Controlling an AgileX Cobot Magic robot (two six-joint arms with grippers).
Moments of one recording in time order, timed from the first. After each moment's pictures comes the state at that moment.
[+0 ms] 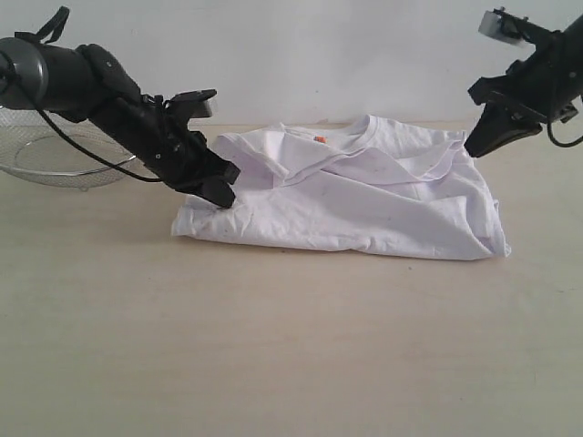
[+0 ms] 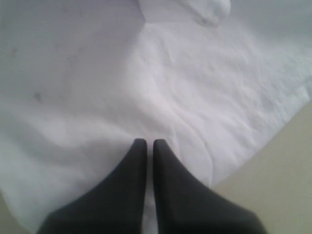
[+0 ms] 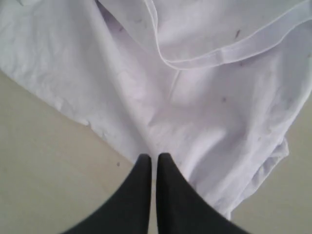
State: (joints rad) left arm -0.22 2.27 -1.67 -0.67 0.84 0.74; right arm -0.22 2.07 -1.74 0.55 1.22 -0.63
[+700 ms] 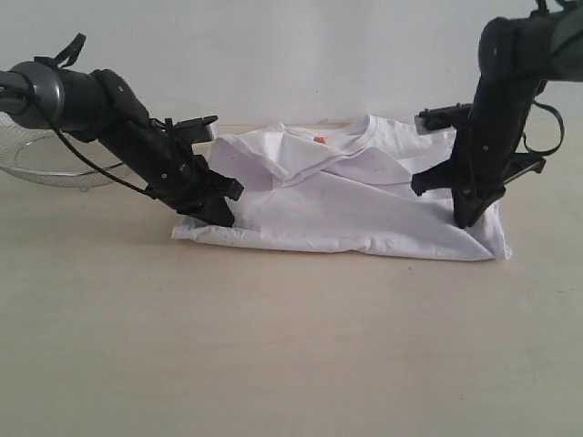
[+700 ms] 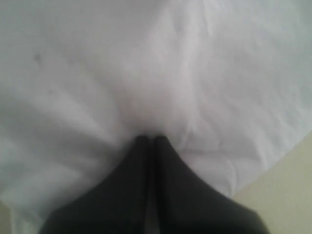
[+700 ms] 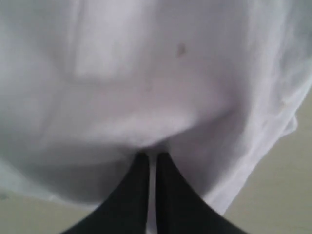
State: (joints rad) left arm -0.22 2.34 -1.67 -0.64 0.85 0.63; right arm 0.00 2.25 -1.74 0.00 1.12 -0.13
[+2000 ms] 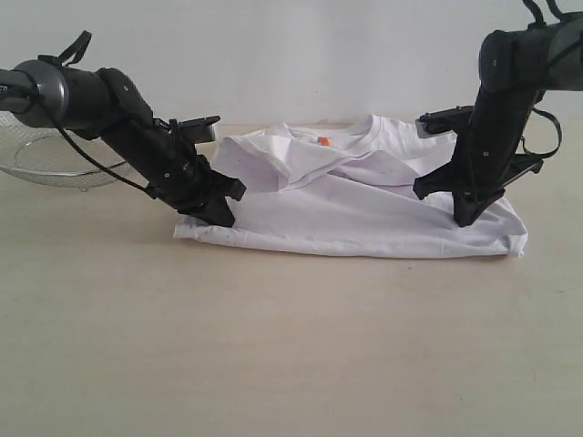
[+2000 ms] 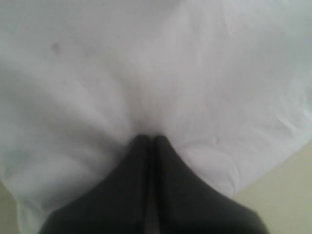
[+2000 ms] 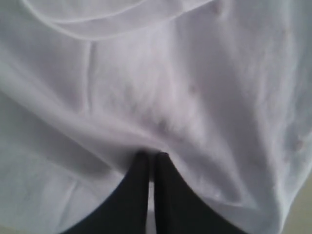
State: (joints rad) left arm -0.22 2.34 -1.69 -0.59 0.86 0.57; right arm -0.01 2.26 -1.73 0.00 1.05 -0.17
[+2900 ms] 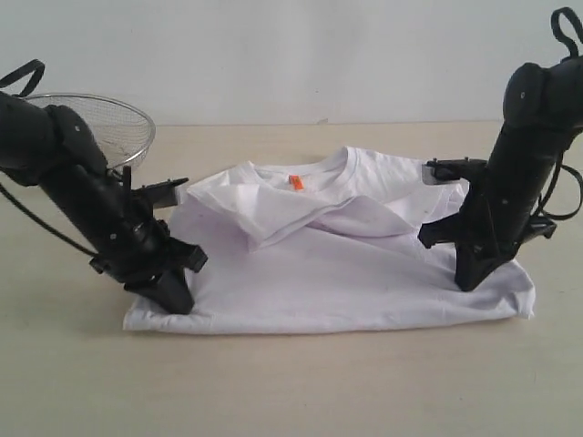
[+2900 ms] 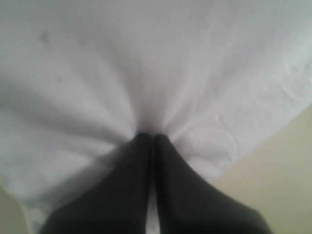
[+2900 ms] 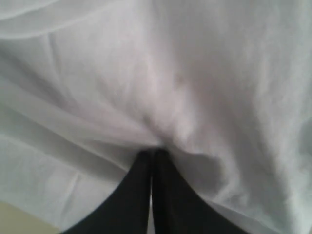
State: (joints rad) left arm -0.22 2.07 -1.17 -0.58 0.90 0.56; right arm -0.01 2.12 -1.34 0.20 1.05 -0.28
